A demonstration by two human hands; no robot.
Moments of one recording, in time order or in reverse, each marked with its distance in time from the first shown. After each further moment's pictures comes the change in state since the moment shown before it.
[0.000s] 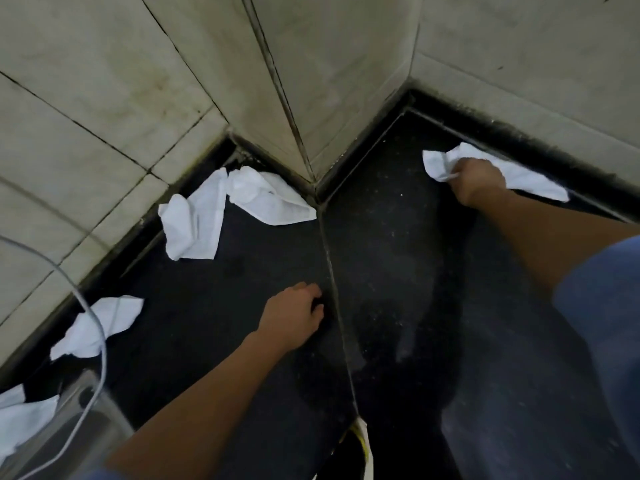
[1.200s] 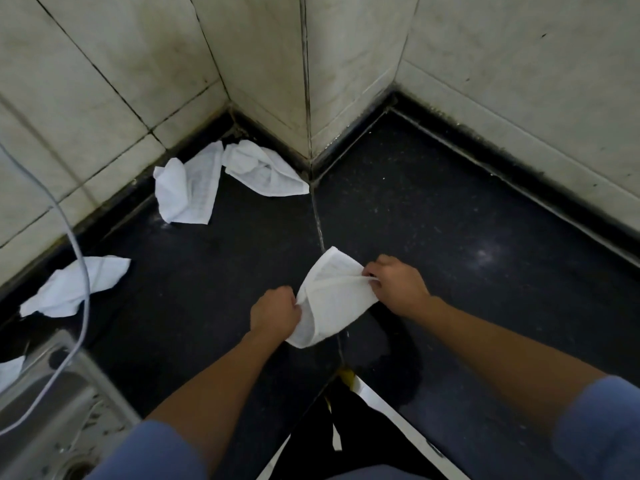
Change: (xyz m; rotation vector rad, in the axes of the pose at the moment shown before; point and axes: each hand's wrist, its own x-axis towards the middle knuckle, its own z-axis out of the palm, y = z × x) left_hand -0.060 -0.016 0.049 -0.184 -0.012 -0.294; right_hand -0.229 -0.064 0.132 -0.210 -0.035 -0.353
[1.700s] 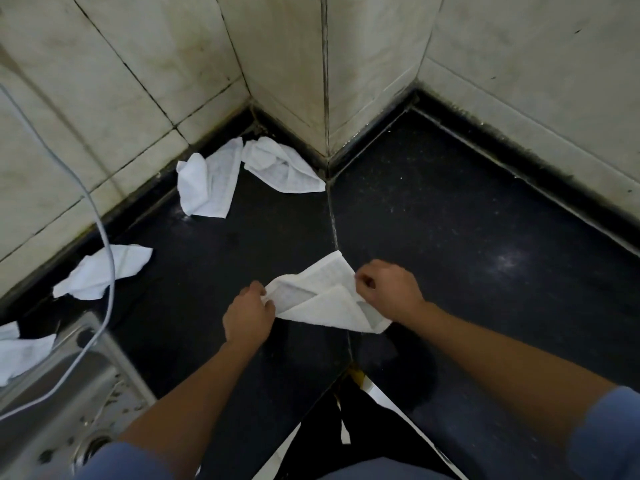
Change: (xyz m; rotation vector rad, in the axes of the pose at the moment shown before) left_hand -0.020 -0.051 -0.011 -0.099 0.228 -0.189; right_hand 0.000 -0.038 -0.003 0.118 0.029 -0.037
